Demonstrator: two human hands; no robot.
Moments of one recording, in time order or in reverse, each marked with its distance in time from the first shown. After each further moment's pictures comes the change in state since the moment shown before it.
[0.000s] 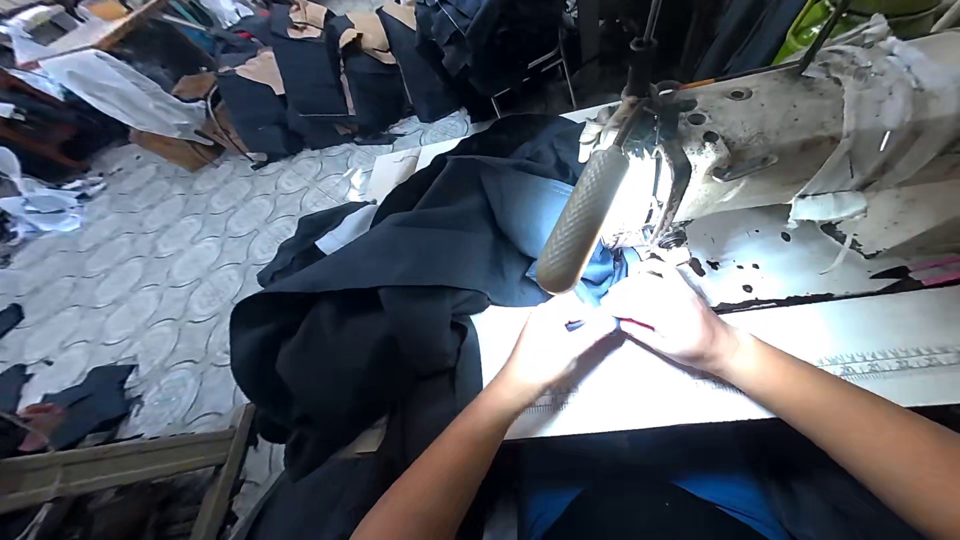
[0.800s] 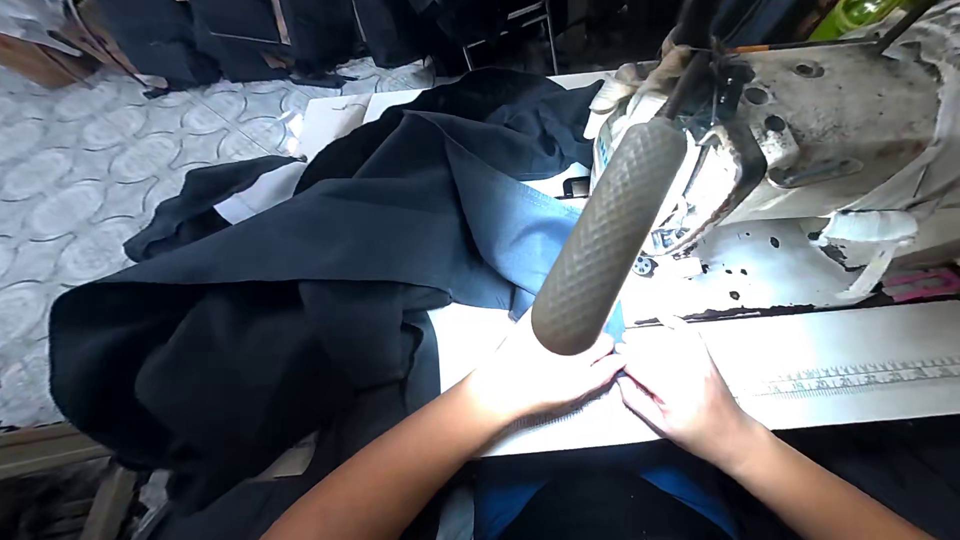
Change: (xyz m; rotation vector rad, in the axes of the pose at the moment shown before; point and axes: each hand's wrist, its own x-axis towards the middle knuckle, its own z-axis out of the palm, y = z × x) left_hand 0.013 -0.013 0.015 0.590 -0.213 0.578; right_hand -0.045 -0.049 -0.004 -0.288 -0.106 0.260
